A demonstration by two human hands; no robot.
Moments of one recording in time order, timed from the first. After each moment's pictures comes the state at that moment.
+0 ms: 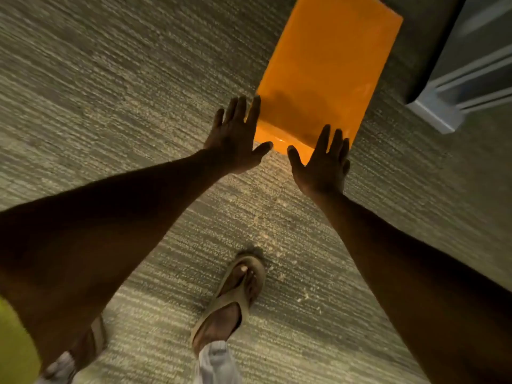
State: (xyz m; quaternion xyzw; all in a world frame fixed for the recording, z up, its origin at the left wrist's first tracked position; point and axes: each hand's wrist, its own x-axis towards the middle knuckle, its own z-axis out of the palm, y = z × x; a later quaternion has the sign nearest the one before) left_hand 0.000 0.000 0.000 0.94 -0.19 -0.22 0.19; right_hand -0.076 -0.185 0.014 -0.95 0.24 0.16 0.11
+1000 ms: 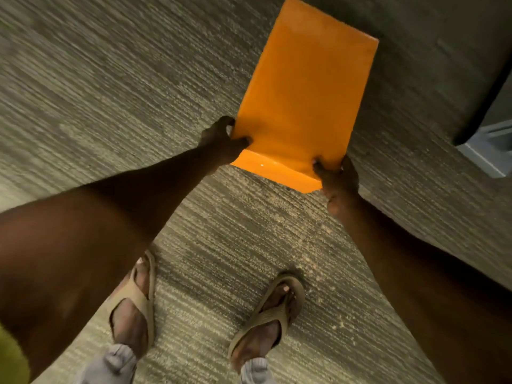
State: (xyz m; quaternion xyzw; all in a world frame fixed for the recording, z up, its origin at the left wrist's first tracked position) left_hand 0.043 0.162 0.024 0.84 0.16 -0.28 0.43; right_hand -0.025 -0.084 0.016 -0.74 0.40 0.09 0.53
